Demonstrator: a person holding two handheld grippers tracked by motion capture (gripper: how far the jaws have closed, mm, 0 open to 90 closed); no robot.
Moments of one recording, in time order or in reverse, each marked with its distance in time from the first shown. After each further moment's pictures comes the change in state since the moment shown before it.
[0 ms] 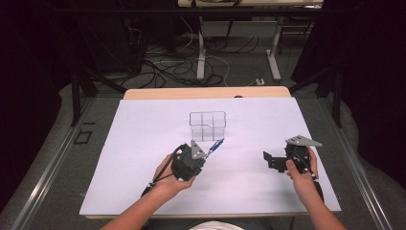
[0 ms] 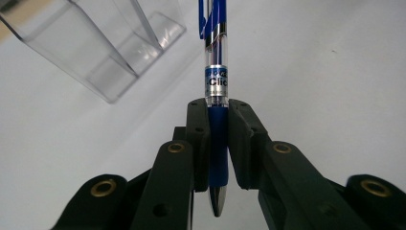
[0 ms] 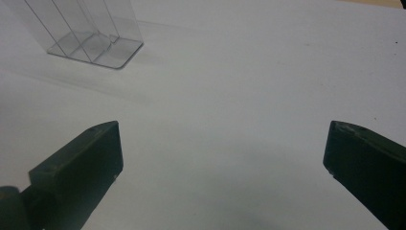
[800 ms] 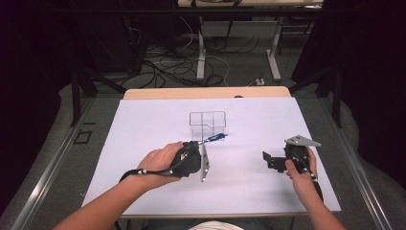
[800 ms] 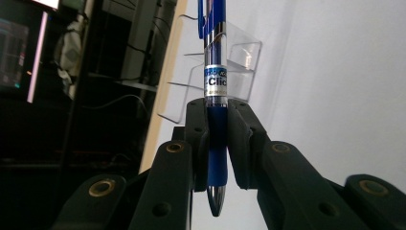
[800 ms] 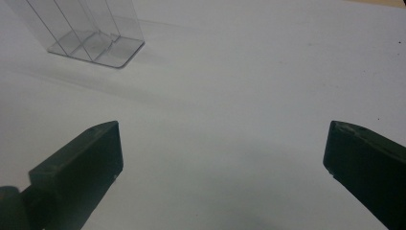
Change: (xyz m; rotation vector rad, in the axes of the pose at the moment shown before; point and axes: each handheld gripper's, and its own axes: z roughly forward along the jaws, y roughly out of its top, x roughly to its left) left arm -0.008 0.018 -0.035 -0.001 0.378 0.663; right arm 0.001 0.000 0.002 0.001 0.002 -0.008
